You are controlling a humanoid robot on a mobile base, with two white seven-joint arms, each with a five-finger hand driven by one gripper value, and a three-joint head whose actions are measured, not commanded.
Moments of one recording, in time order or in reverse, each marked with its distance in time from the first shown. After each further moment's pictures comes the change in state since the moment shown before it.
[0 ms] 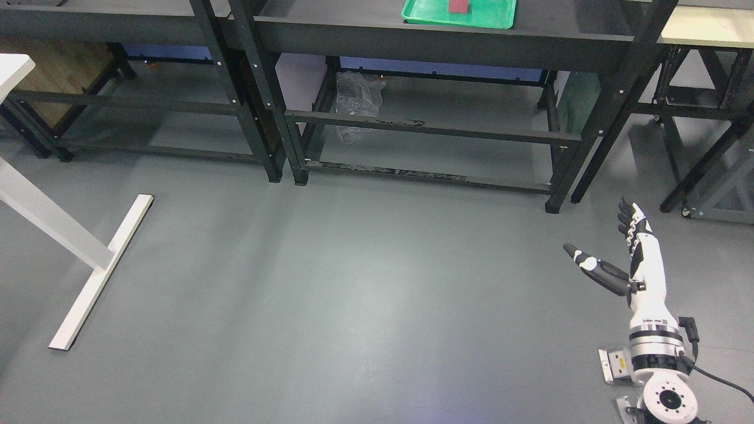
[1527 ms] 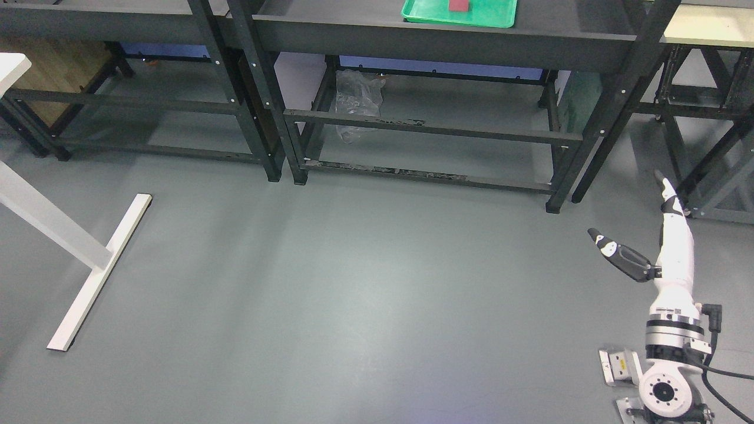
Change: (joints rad) left arm 0.000 0.000 0.000 0.000 0.000 -0.001 0.000; right arm -0.028 -0.065 0.039 -0.006 0.377 -0.064 -0.246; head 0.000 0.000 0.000
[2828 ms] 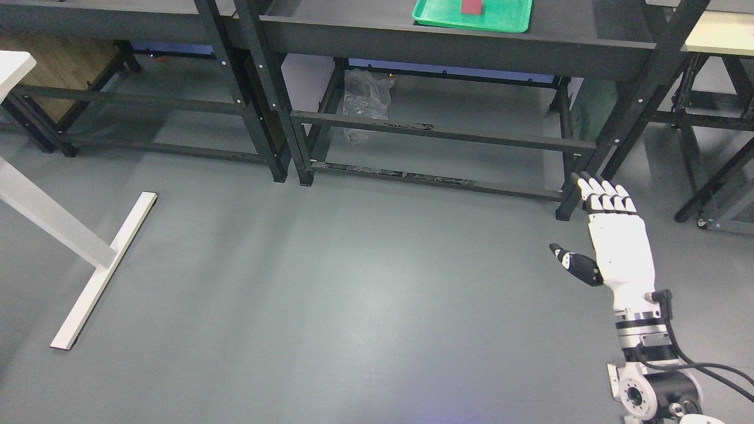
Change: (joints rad) left arm 0.000 0.000 0.000 0.000 0.000 0.001 0.000; right arm -0.004 -0.025 0.066 -0.010 0.523 -0.135 0.000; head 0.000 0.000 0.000
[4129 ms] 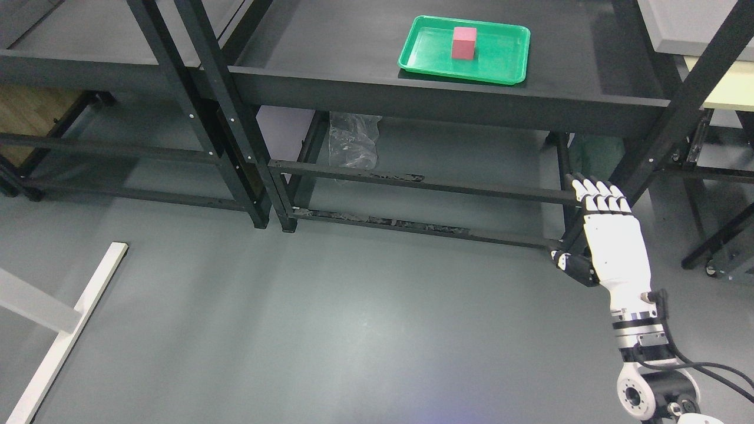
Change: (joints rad) left arm 0.000 0.000 0.000 0.000 0.000 0.001 0.000; right arm -0.003 -0.002 0.007 0.004 -0.010 -0.015 0.001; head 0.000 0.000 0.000
